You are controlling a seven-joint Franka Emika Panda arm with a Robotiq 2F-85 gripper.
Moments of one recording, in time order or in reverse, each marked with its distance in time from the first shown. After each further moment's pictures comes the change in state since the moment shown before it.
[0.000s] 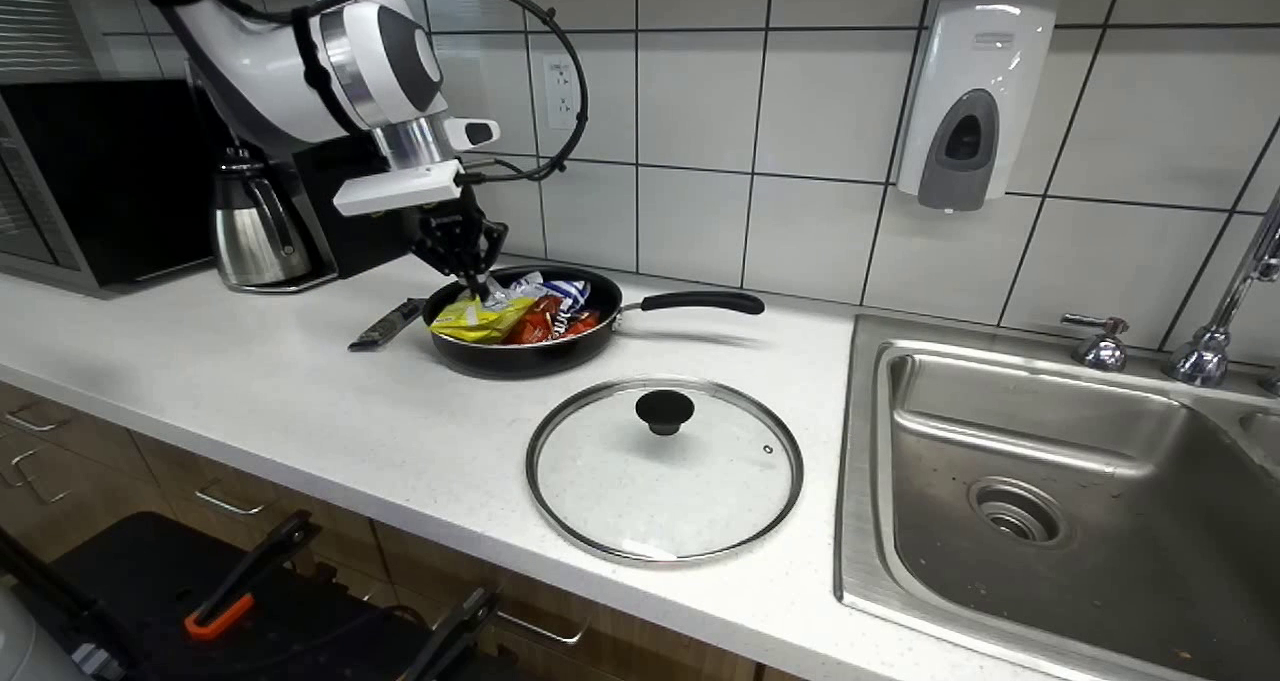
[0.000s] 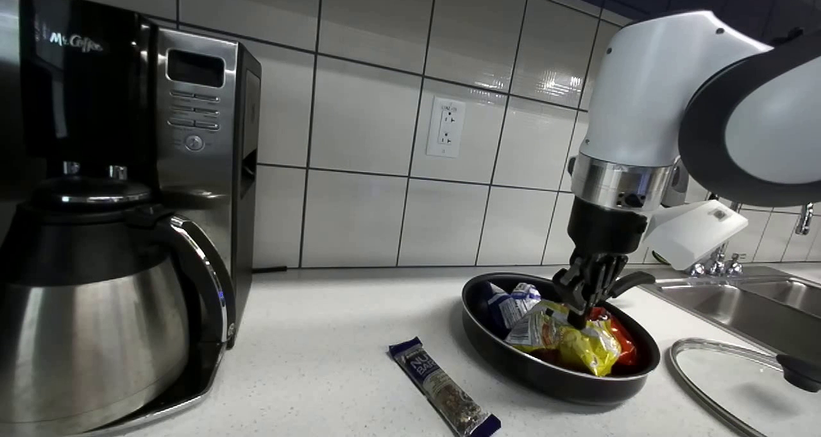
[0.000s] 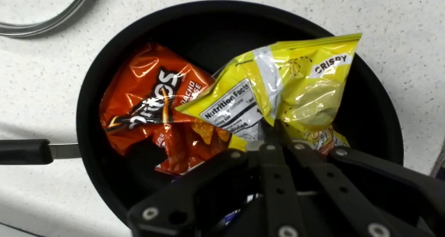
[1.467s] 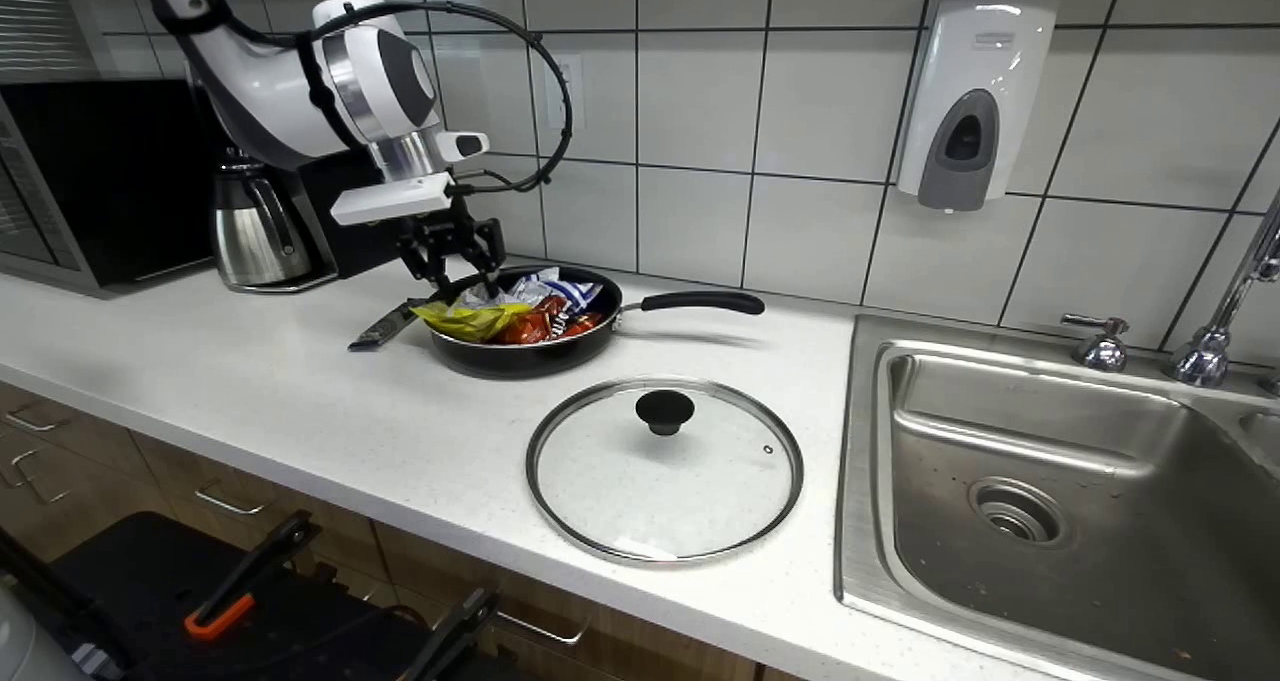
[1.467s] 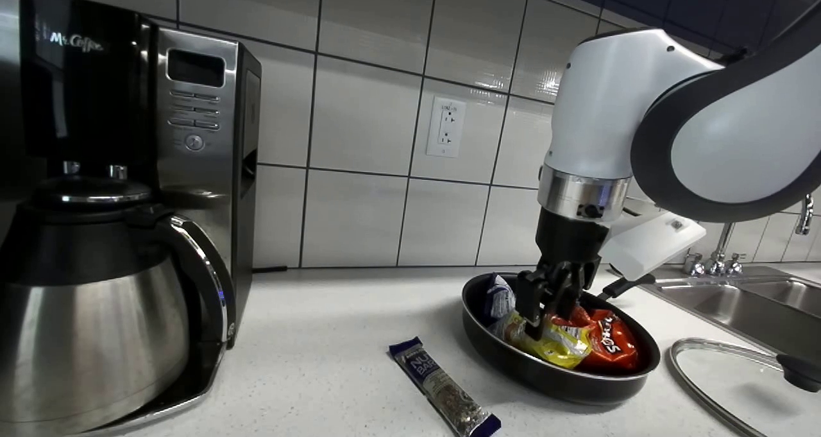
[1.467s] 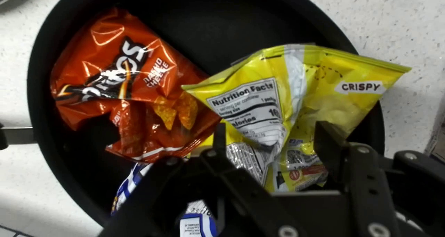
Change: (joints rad) arm 0.084 0.090 -0.040 0.086 -0.003 0.000 0.048
